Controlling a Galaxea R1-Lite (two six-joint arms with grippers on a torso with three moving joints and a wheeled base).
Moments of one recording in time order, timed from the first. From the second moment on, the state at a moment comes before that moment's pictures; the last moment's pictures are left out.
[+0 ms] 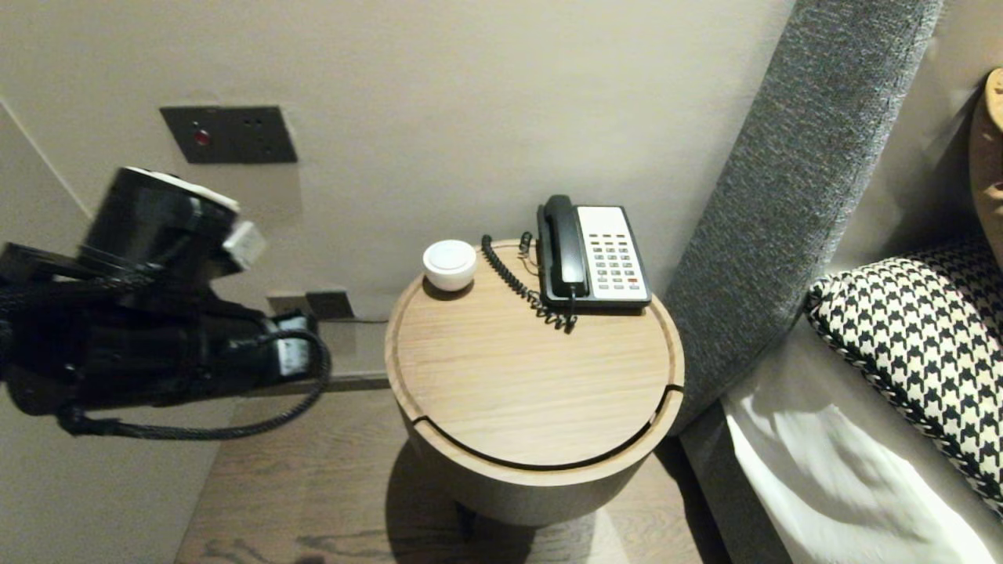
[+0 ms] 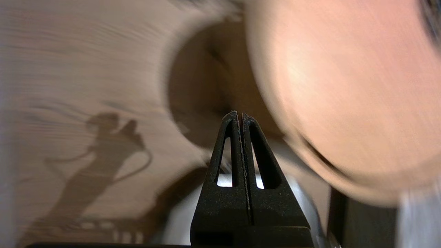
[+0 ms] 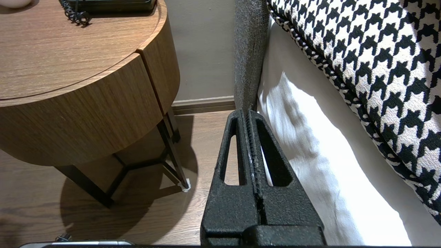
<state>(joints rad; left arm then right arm) -0.48 1.45 -1.05 0.28 0.19 -0.50 0.00 0.00 0.00 -0.11 -0.02 0.02</state>
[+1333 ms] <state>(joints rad) 0.12 0.29 -0.21 0.09 0.00 0.02 0.00 0.00 0.00 -0.11 -0.02 0.02</state>
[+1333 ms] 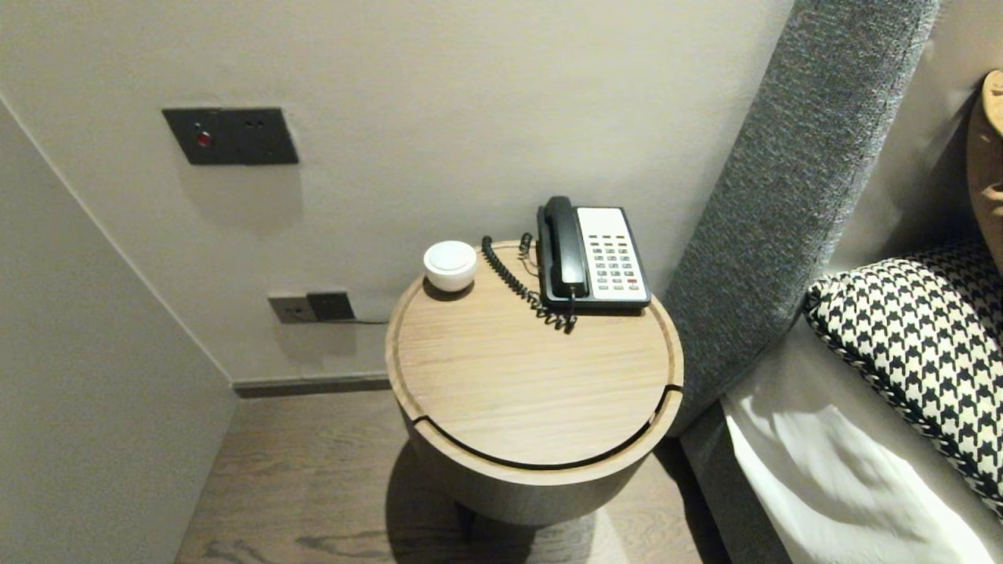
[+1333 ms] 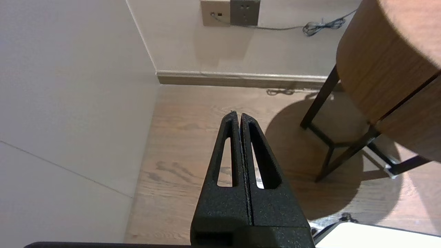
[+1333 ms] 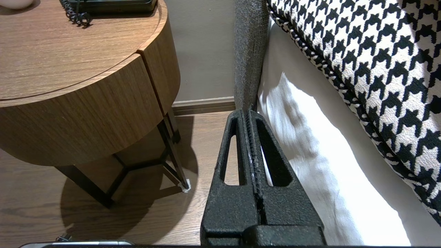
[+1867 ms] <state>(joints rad) 0.03 0.14 -0.10 0.13 0.03 0.05 0.00 0.00 0.00 -0.11 -0.02 0.02</state>
